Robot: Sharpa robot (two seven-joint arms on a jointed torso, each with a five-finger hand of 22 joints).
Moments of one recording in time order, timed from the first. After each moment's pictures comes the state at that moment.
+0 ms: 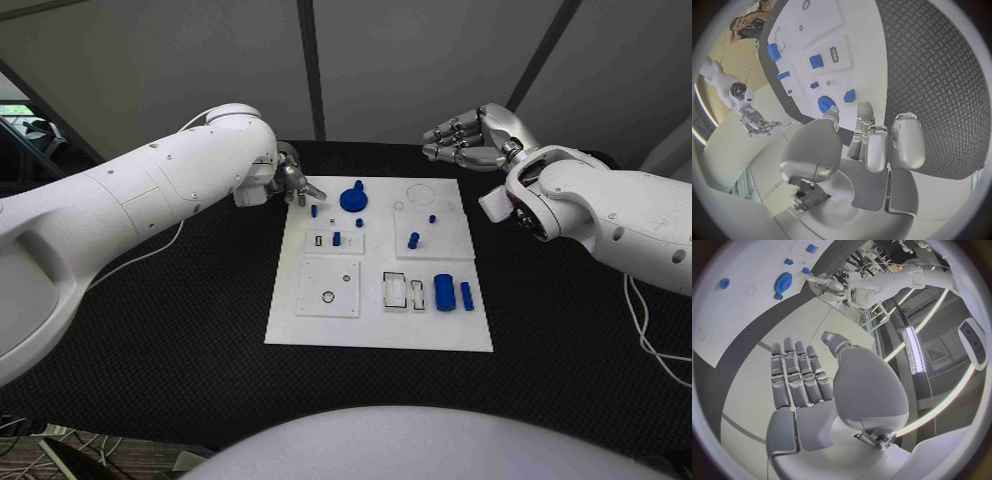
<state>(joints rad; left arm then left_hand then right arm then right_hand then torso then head) 1.28 -0.42 0.08 0.87 -1.16 0.37 -0.51 1.05 0.01 0.00 0.21 0.13 0.89 0.08 0.53 0.45 1.13 0.01 0.97 0.70 1.47 -0.05 1.52 1.31 0.13 1.45 0.06 1.31 1.31 1.16 -0.78 0.10 1.34 -0.74 -0.34 0.22 1.34 -0.15 0.32 0.10 0.34 0.96 0.23 0.07 0.07 1.06 0.17 0.15 0.06 1.11 0.14 0.07 0.15 0.18 0.84 0.26 0.18 0.07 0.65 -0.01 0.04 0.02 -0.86</state>
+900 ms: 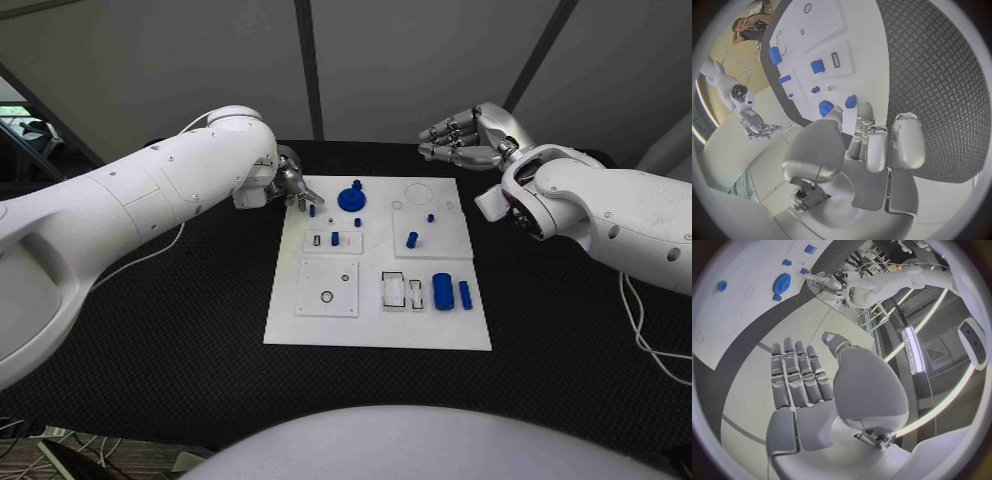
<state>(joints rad) 1.27 -0.40 0.08 0.86 -1.16 0.40 -0.50 1.12 0.04 -0.01 0.20 0.13 0.91 0.08 0.54 0.44 1.13 0.01 0.97 0.69 1.47 -0.05 1.52 1.31 0.13 1.45 0.06 1.31 1.31 1.16 -0.77 0.10 1.34 -0.74 -0.34 0.22 1.34 -0.14 0.32 0.11 0.34 0.96 0.23 0.07 0.07 1.06 0.17 0.15 0.06 1.11 0.14 0.07 0.15 0.18 0.84 0.26 0.17 0.07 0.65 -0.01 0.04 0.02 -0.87</state>
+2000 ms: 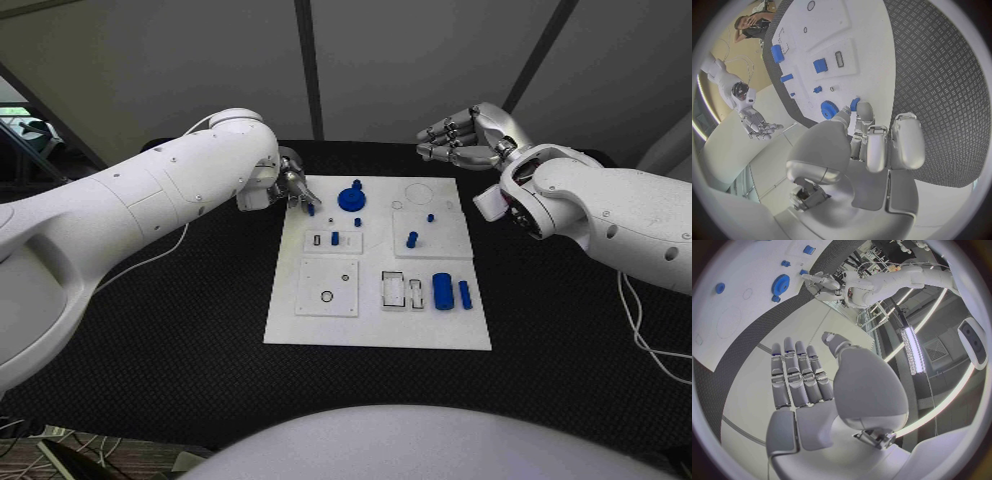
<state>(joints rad) 1.27 -0.40 0.08 0.85 -1.14 0.39 -0.49 1.26 0.12 0.08 0.11 0.12 0.91 0.07 0.55 0.44 1.14 0.00 0.97 0.68 1.47 -0.06 1.52 1.31 0.13 1.46 0.05 1.31 1.31 1.16 -0.77 0.10 1.34 -0.74 -0.33 0.22 1.34 -0.14 0.32 0.11 0.34 0.96 0.23 0.07 0.07 1.06 0.17 0.15 0.06 1.11 0.14 0.07 0.14 0.18 0.84 0.26 0.17 0.07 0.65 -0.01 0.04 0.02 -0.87</state>
